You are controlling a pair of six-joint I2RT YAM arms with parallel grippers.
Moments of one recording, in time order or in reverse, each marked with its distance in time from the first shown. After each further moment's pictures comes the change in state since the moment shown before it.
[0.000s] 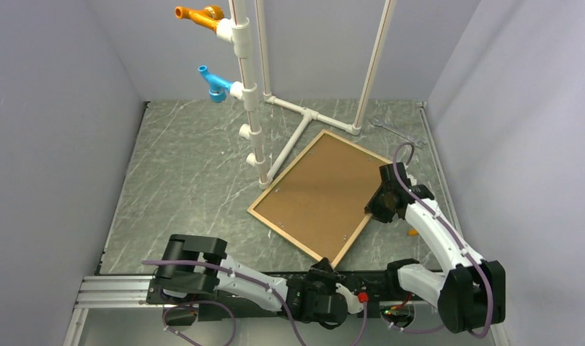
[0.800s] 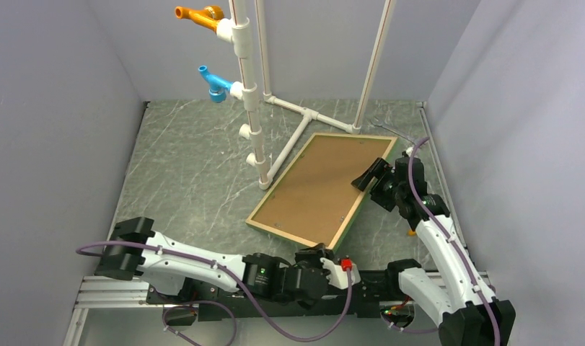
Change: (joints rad) left arm 0.040 -0.391 -0.010 -0.120 0.081 -0.156; right arm -0.038 -0.219 0.034 0.163 -0.188 -0.076
